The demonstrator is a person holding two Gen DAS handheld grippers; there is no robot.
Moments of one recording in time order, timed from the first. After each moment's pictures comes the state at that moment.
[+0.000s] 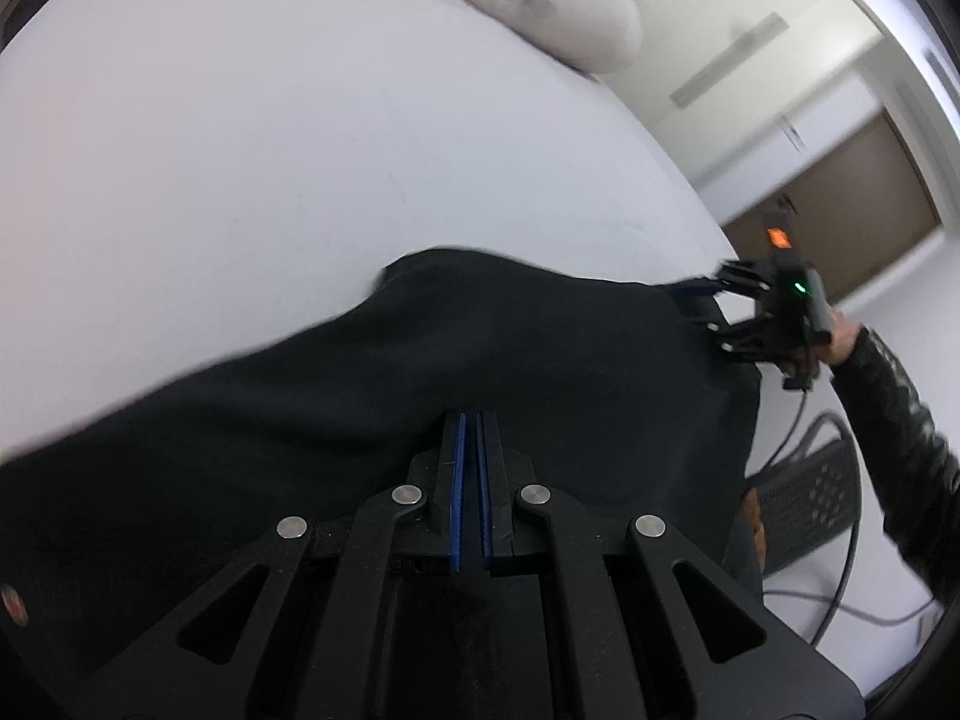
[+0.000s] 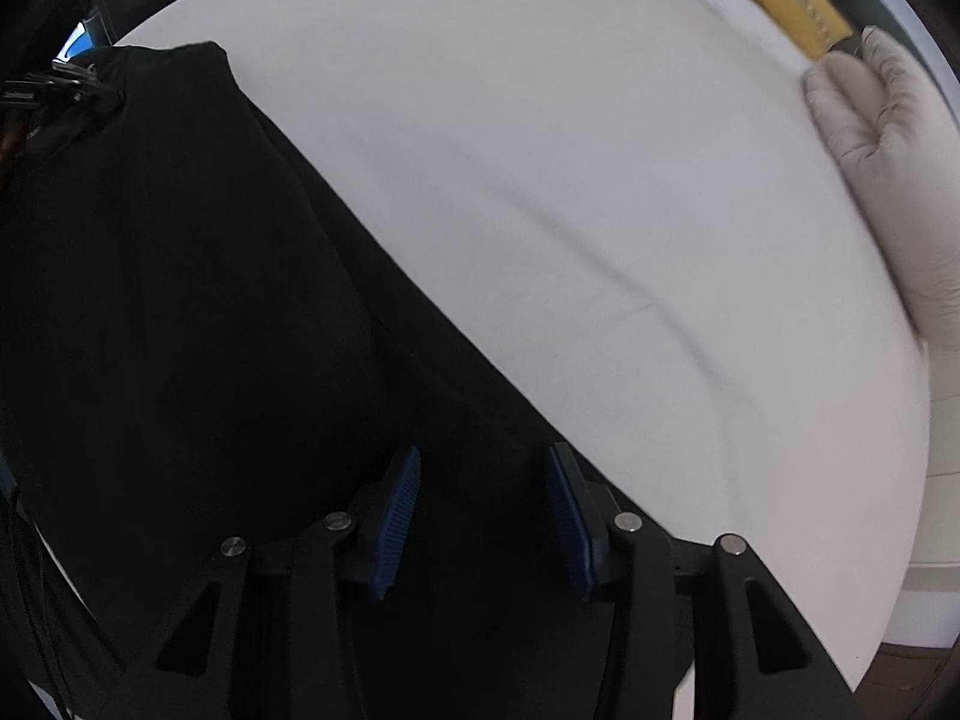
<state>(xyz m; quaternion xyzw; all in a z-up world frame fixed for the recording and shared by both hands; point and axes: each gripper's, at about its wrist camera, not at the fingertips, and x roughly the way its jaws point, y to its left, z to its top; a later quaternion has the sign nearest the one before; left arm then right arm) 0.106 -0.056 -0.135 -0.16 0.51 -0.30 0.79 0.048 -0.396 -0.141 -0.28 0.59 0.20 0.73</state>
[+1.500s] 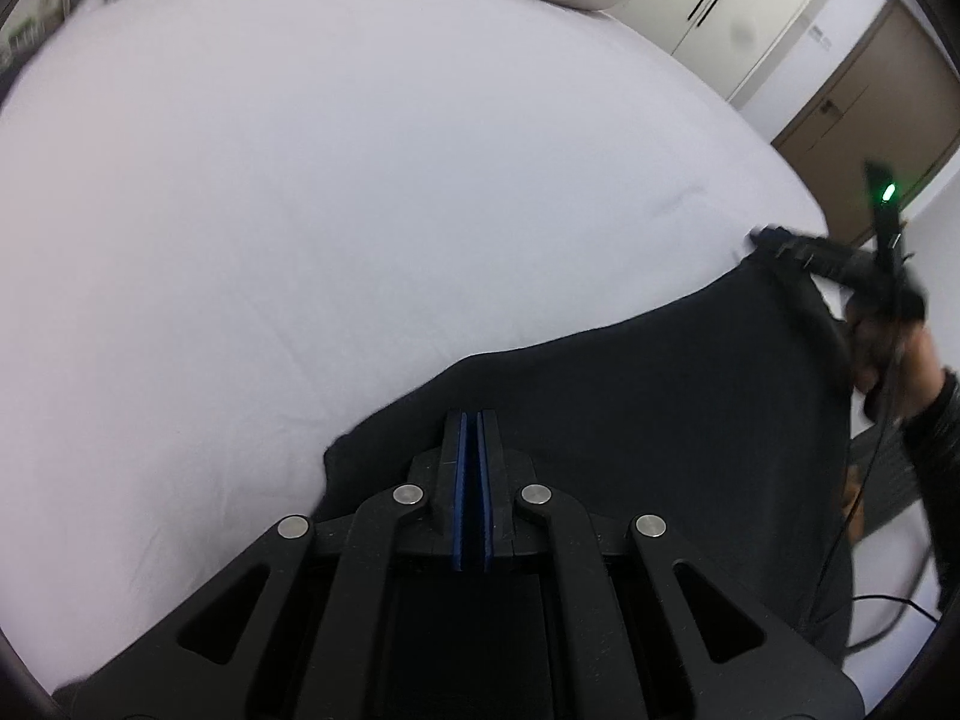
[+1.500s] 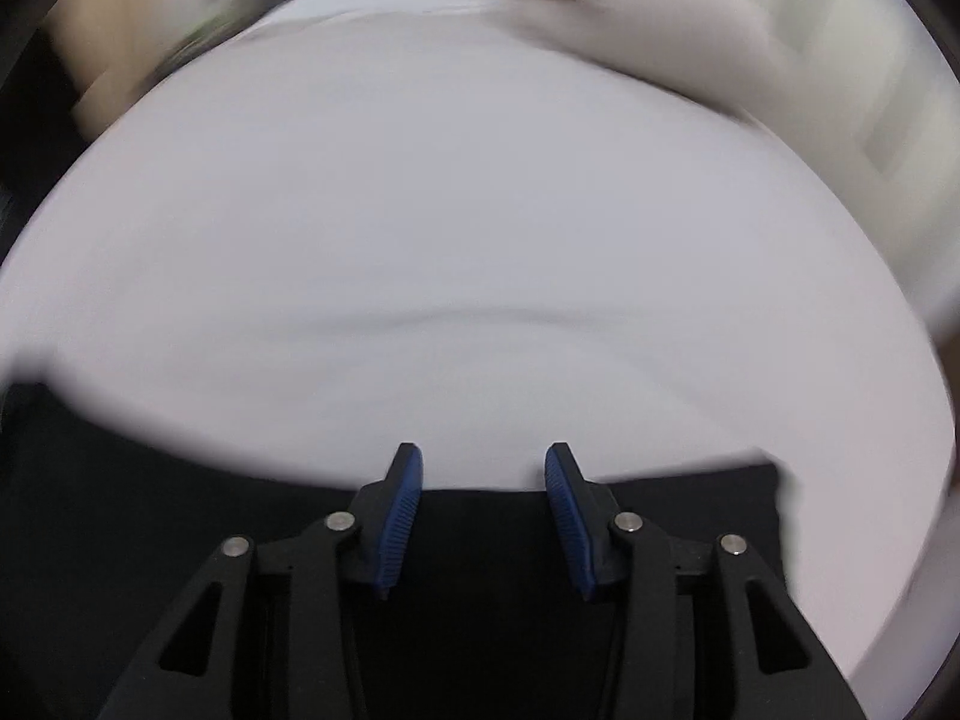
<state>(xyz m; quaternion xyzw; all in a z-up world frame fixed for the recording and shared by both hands) 0.171 -0.116 -0.136 -0.02 0.53 -0.26 0.81 0.039 -0.455 -0.109 0.01 0.50 -0.09 0.86</state>
